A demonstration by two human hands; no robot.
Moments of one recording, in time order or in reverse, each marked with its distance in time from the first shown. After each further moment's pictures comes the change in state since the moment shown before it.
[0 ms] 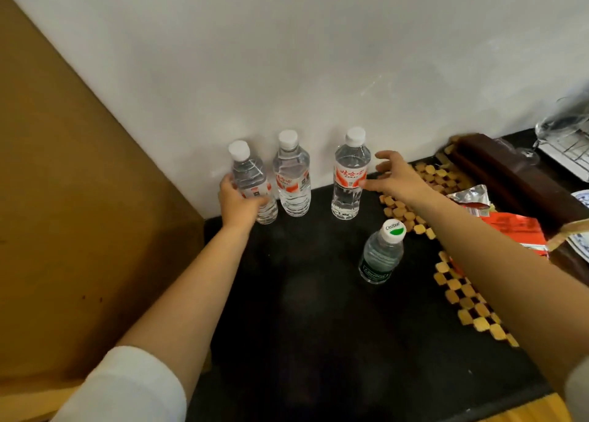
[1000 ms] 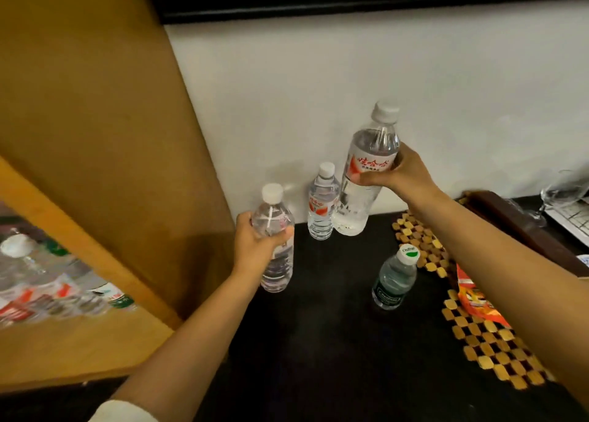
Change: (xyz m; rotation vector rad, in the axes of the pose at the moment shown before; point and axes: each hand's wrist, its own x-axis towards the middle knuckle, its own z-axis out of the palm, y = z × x) left_hand -0.083 -0.004 -0.060 -0.151 0.025 0.073; right_hand -0.069 -0.112 0.003 0.216 0.004 -0.434
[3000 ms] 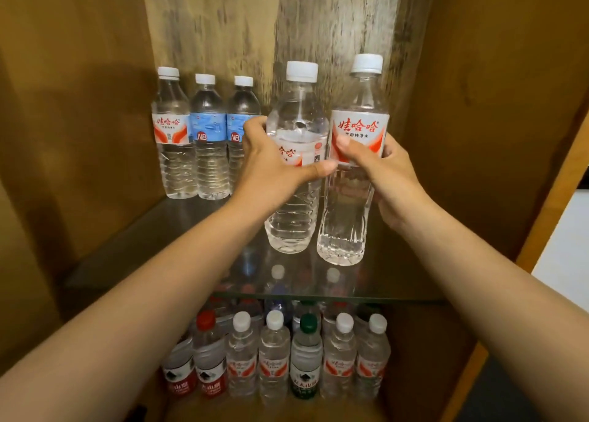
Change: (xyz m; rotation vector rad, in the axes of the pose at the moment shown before) left_hand 0.002 0.240 -0.411 0.090 0.084 0.721; right_hand -0.061 -0.350 0.348 0.358 -0.050 -0.323
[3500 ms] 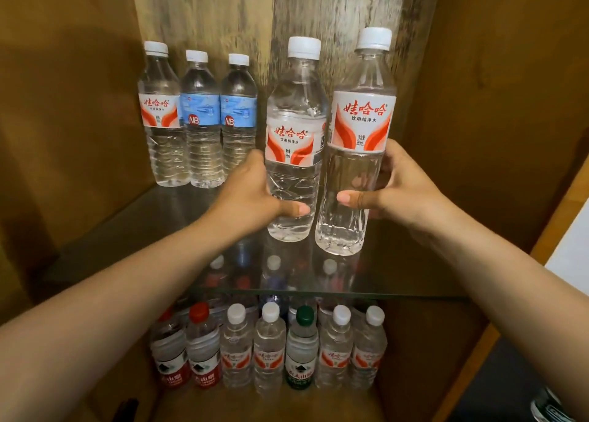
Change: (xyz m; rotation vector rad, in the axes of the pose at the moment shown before) left_hand -0.007 -0.042 -0.013 0.372 -0.205 -0.069; right_hand -0.018 0.011 -0.017 -0.402 -0.100 0.066
